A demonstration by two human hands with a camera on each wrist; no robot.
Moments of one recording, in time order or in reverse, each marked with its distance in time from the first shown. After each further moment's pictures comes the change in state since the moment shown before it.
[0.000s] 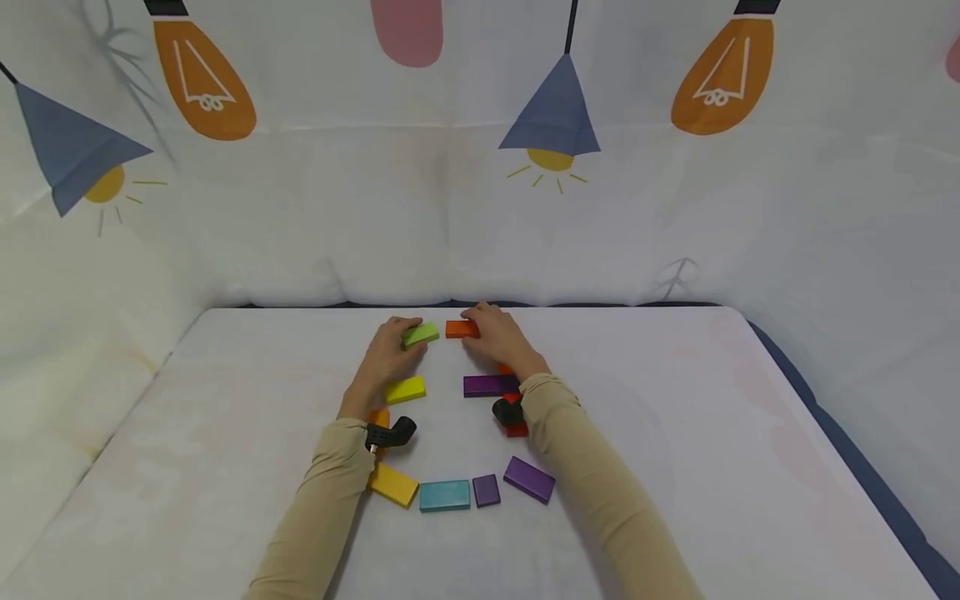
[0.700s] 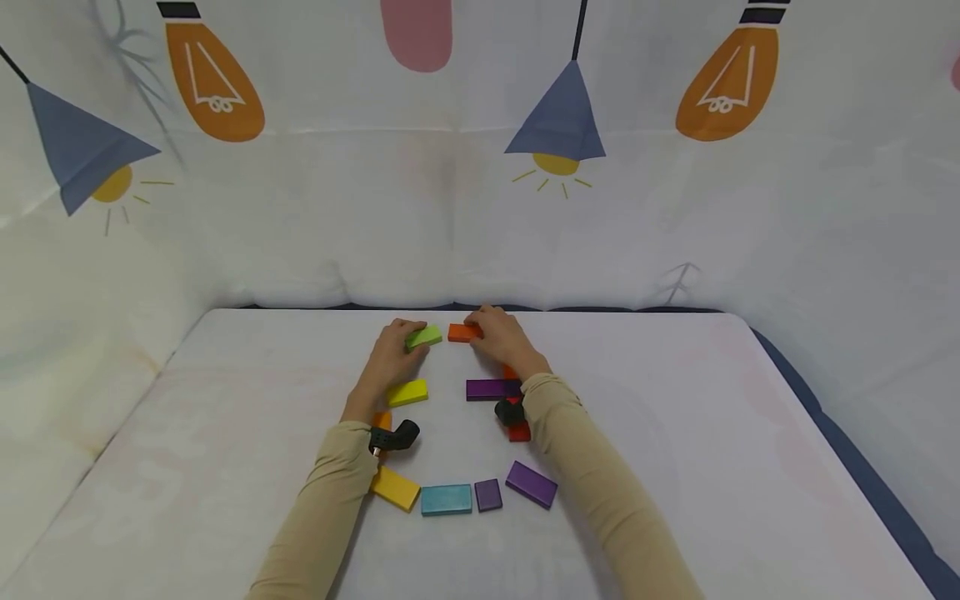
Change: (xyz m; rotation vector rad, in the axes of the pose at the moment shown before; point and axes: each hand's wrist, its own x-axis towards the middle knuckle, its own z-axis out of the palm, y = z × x) left_hand 0.001 -0.003 0.003 0.044 0.018 0.019; right_hand 0.004 0.001 0.003 -0.039 0.012 0.008
